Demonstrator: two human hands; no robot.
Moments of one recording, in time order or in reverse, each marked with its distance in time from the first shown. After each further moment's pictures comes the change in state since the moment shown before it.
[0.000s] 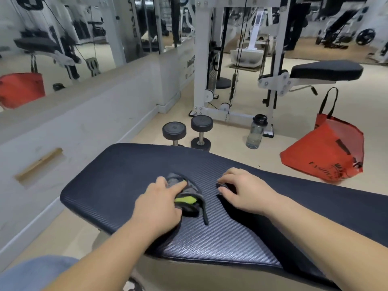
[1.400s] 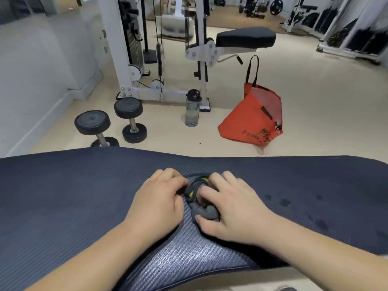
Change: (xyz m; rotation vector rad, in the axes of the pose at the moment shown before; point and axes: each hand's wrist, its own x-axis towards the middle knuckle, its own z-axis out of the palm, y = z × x) left_hand 0.063 0.144 0.041 -0.333 0.126 0.574; right_hand -0.099 0.066 -0.005 -0.223 0.159 0.127
